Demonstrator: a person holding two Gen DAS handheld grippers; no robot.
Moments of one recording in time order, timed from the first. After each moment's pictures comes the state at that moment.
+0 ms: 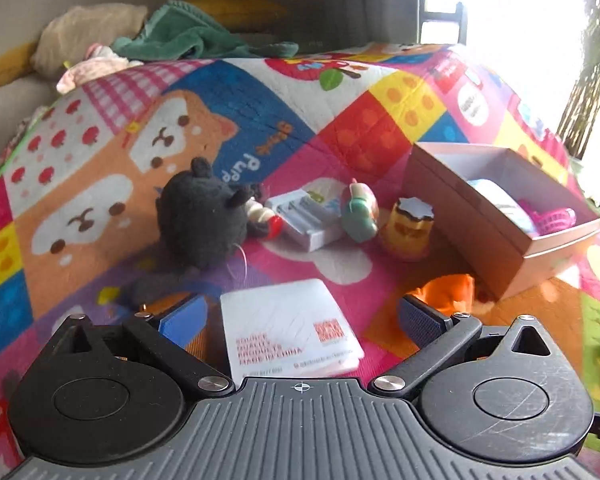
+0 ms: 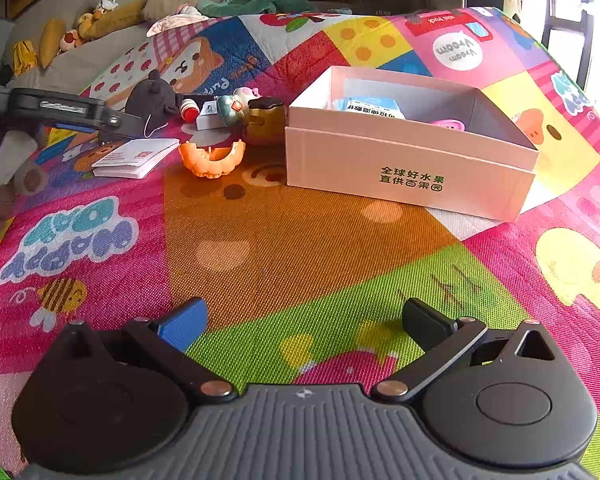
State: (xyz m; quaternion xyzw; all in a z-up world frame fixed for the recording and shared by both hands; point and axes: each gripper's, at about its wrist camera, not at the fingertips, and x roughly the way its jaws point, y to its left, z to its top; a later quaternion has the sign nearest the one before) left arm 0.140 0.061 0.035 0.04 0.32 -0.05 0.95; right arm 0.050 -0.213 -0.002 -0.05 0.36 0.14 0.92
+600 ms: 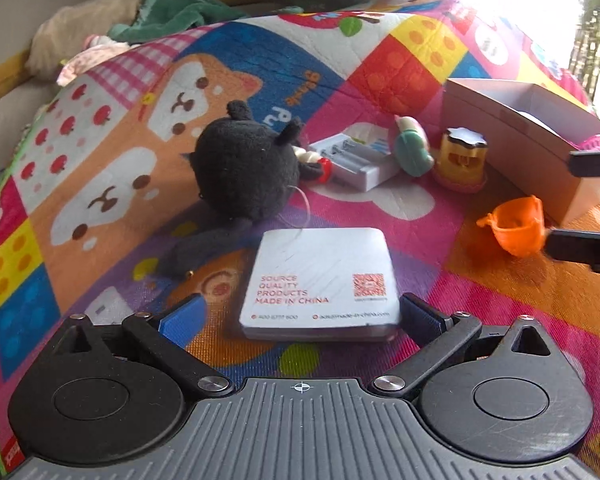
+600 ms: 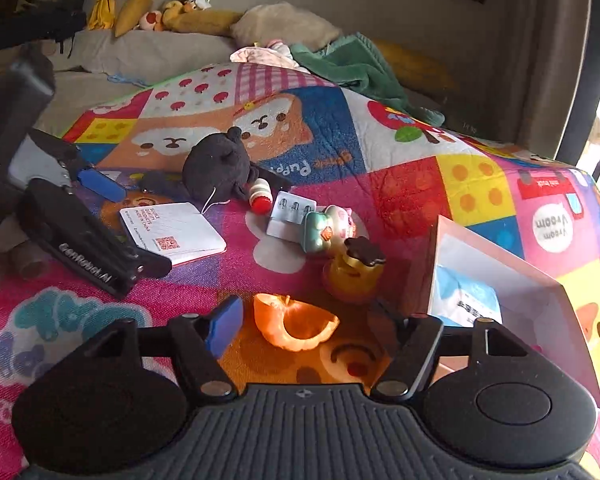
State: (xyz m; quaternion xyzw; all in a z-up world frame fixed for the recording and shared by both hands) left arm 0.131 0.107 0.006 0.08 0.35 -0.09 0.93; right arm 0.117 -0.093 0.032 -0.20 0.24 0.21 0.92
